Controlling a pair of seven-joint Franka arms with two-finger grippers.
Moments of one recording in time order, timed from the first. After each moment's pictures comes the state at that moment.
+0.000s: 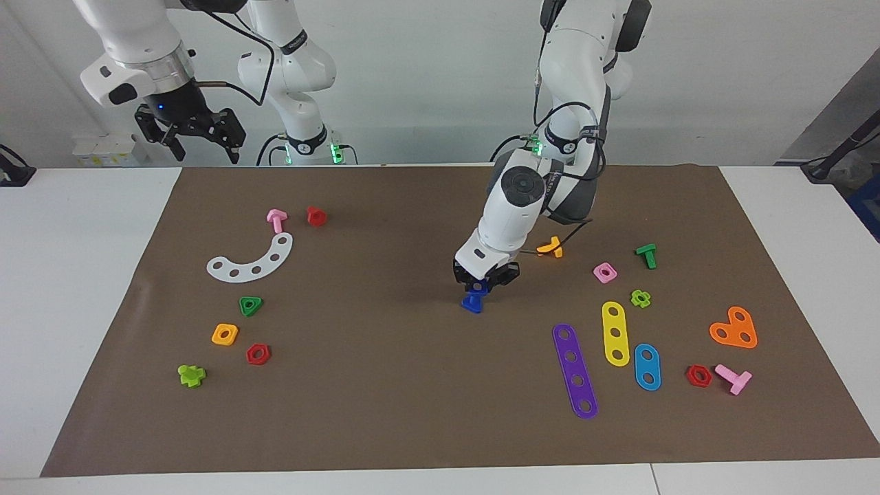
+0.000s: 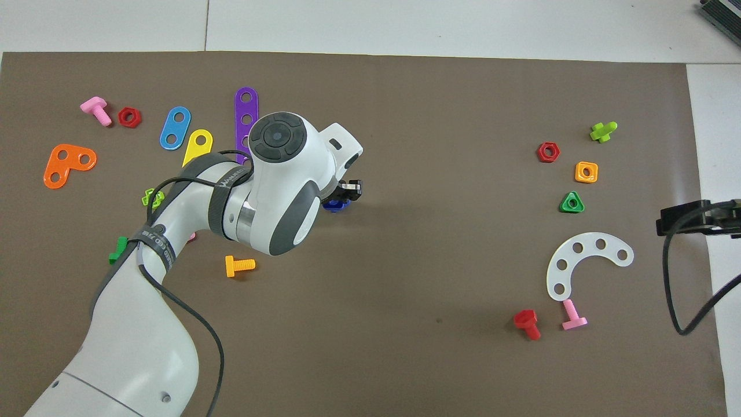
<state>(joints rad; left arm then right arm) -0.55 0.45 -0.01 -1.66 -0.14 2.14 -0.39 0.04 -0.13 -0.05 -1.65 -0.05 1.47 0.06</state>
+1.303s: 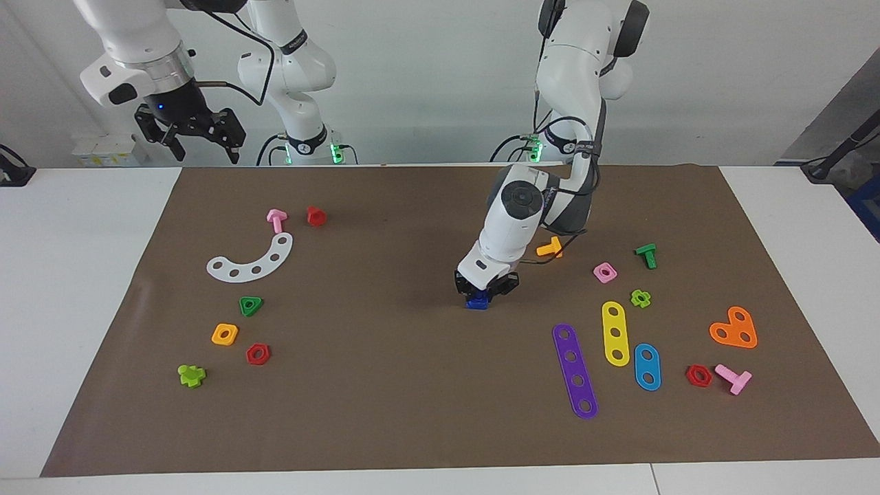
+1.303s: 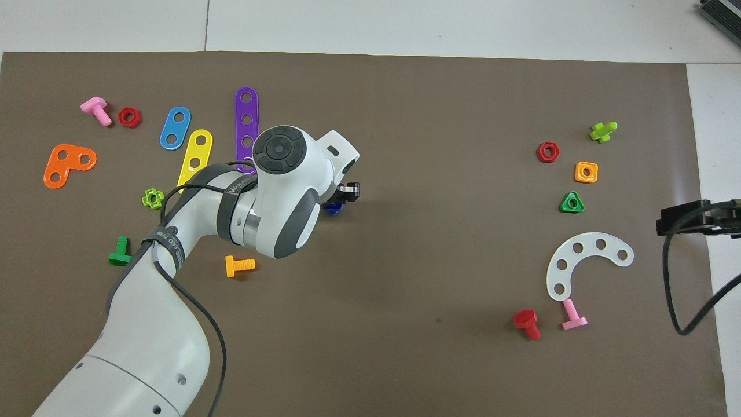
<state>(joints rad) -0.55 0.48 0.00 -1.72 -0.15 2.25 -0.39 0.04 -0.13 -0.05 -1.65 -0.05 1.47 0.06</state>
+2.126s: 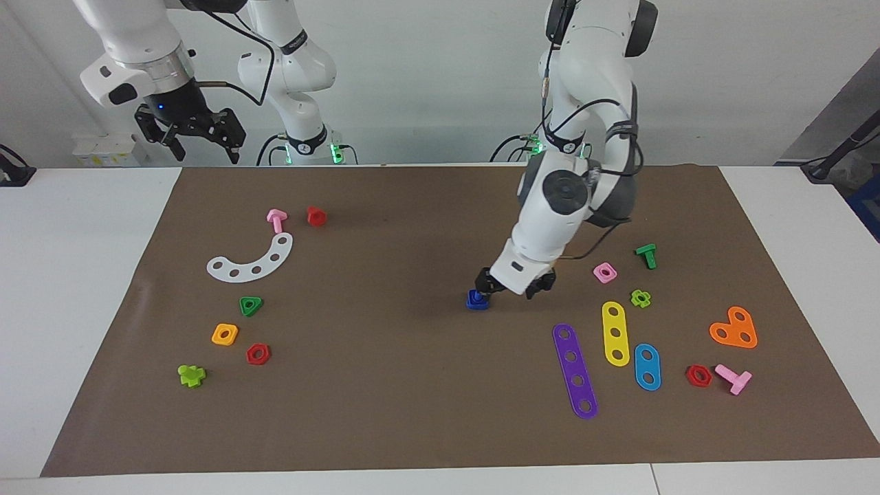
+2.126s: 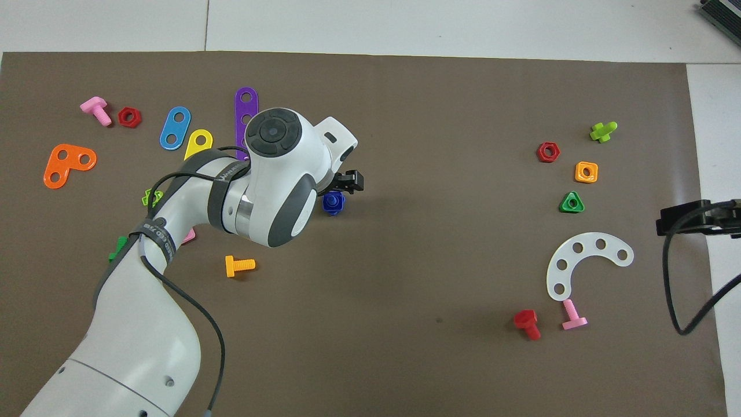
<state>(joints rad) -0.42 0.47 0.06 -1.45 -0.14 1.94 -0.38 0.04 -0.13 -0.05 -1.65 -0.05 1.47 0.06</state>
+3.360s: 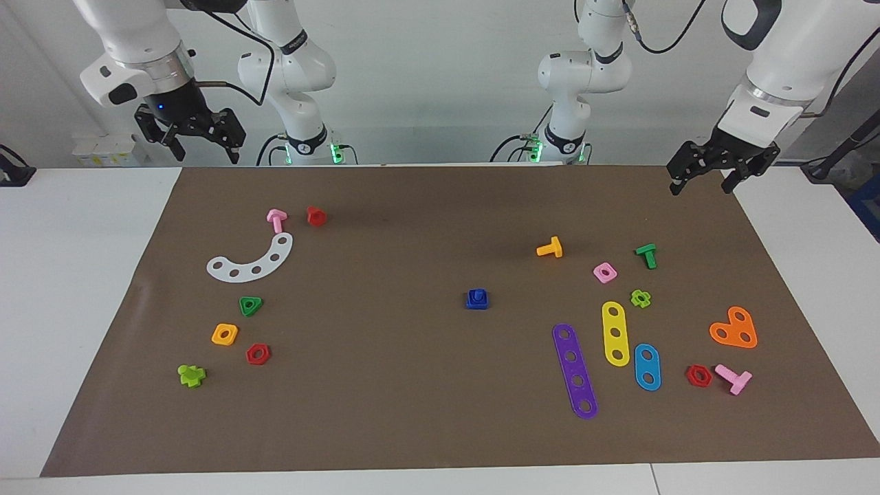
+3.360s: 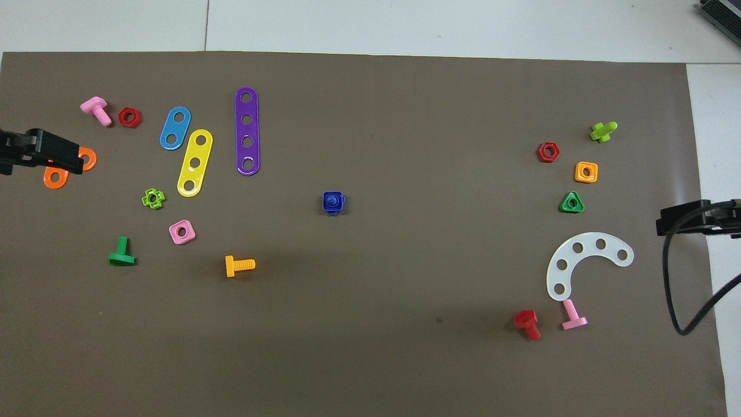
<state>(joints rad) -0.09 0.06 0.05 -1.43 0.01 1.50 0.02 0.04 -0.13 -0.05 -1.65 -0.05 1.47 0.06</state>
